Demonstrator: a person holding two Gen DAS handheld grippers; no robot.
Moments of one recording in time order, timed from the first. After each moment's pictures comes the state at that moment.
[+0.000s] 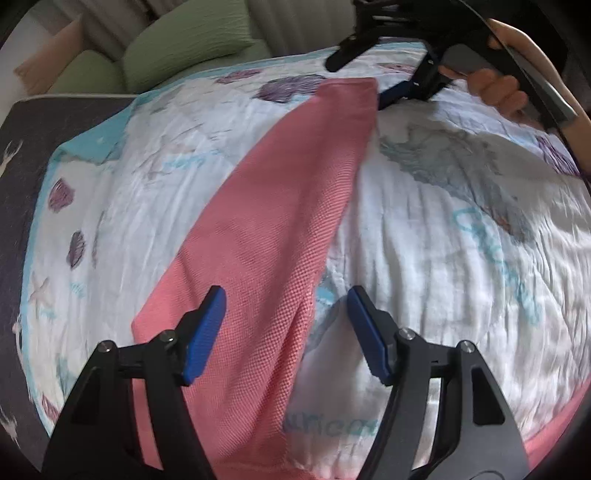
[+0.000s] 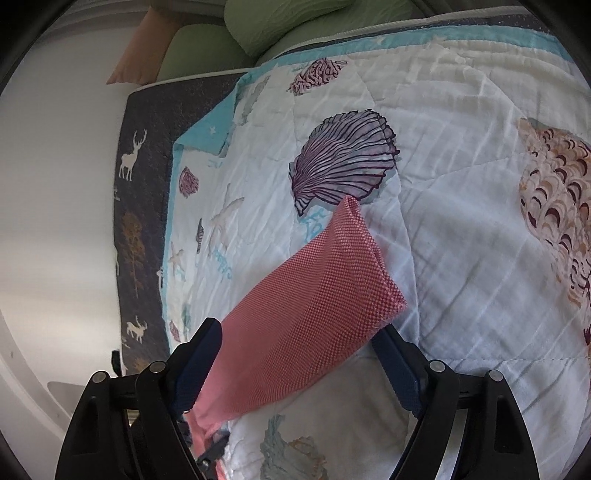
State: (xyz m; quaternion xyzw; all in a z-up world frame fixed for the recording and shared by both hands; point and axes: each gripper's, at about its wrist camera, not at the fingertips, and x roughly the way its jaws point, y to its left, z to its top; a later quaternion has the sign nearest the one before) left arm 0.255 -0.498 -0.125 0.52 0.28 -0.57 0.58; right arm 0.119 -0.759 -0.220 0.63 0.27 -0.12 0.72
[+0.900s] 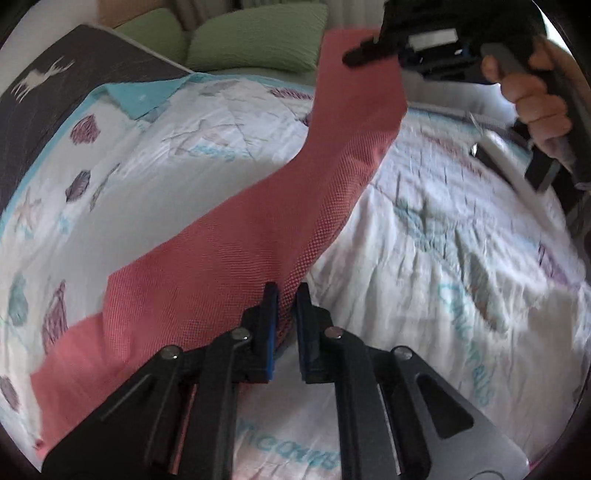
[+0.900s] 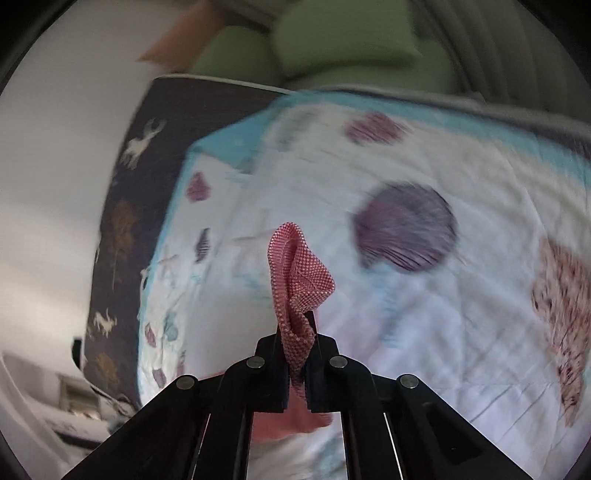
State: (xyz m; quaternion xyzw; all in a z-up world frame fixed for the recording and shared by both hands) left arm 0.266 -0.483 -0.115 0.34 0.36 -0.54 0.68; right arm 0.170 -0.742 -0.105 0.50 0.29 -0.18 0.79
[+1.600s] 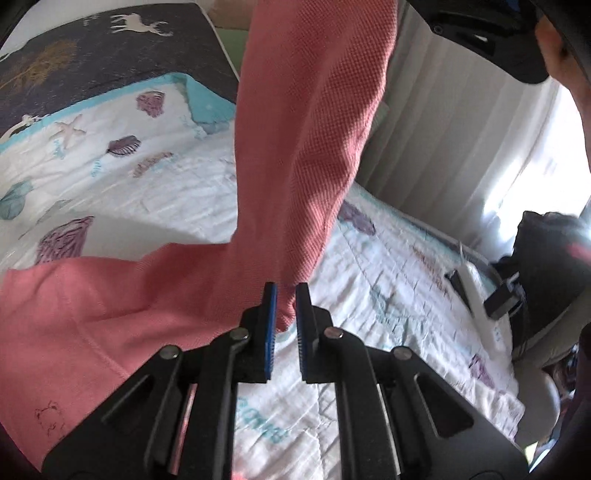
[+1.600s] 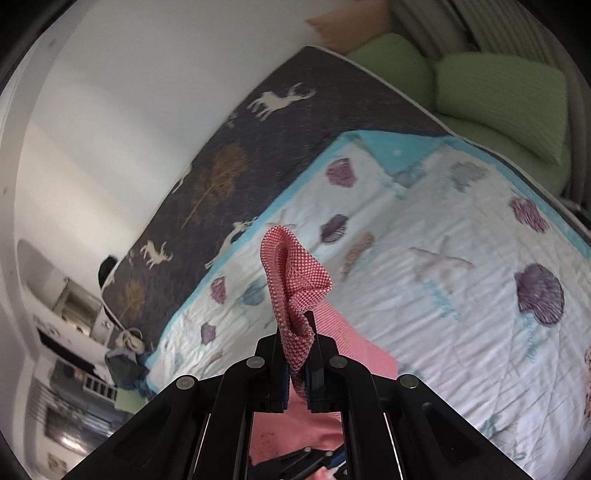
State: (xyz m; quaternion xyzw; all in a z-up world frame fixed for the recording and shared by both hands) left arm 0.287 -0.422 -0.071 0.09 0.39 -0.52 0.76; right arm 0.268 -0.599 0.058 0.38 0.28 -0.06 0.88
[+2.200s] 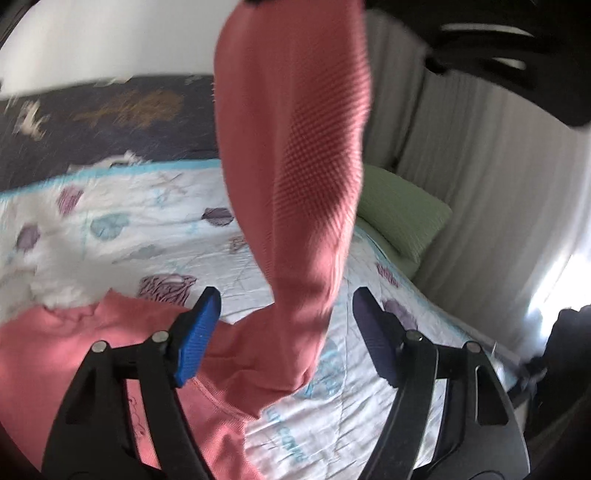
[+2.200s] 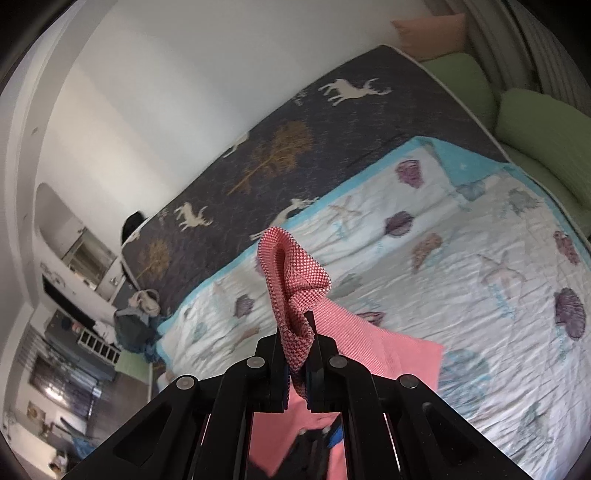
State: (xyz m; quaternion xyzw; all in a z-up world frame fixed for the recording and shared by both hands) left arm 0.288 -0.367 -0.003 -0.02 0.29 -0.38 0.88; right arm 0.296 -0.479 0.119 0.32 0.30 0.00 0.90
